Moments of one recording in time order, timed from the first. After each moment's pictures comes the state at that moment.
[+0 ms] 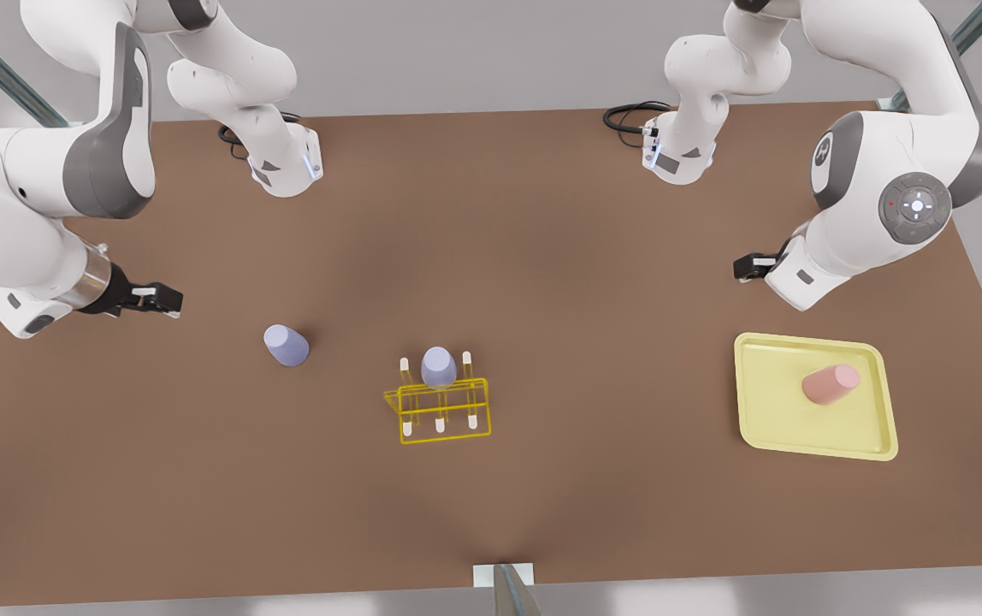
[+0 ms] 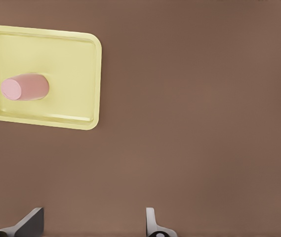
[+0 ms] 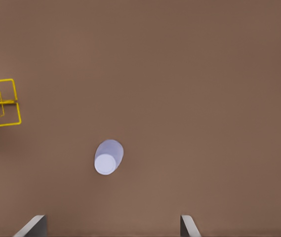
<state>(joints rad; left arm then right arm) -0.17 0.17 0.01 -1.43 0.04 1.37 -0.12 0.14 0.15 -0.14 -1.44 -0.01 1.47 0.04</state>
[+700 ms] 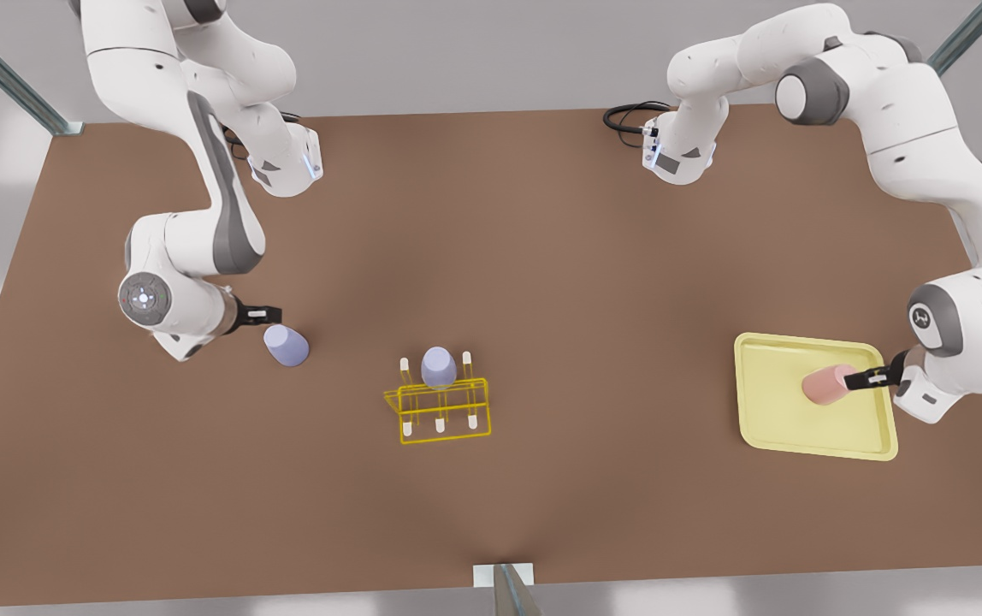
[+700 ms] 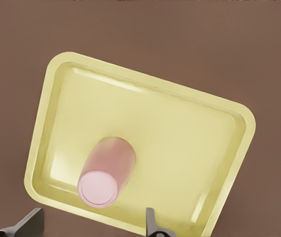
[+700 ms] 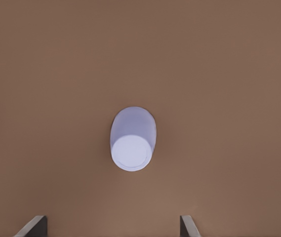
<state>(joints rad) 0.25 0.65 0.04 -1.34 0.05 1.83 0.11 0.24 0.14 -0.13 -1.99 0.06 1.86 0.09</state>
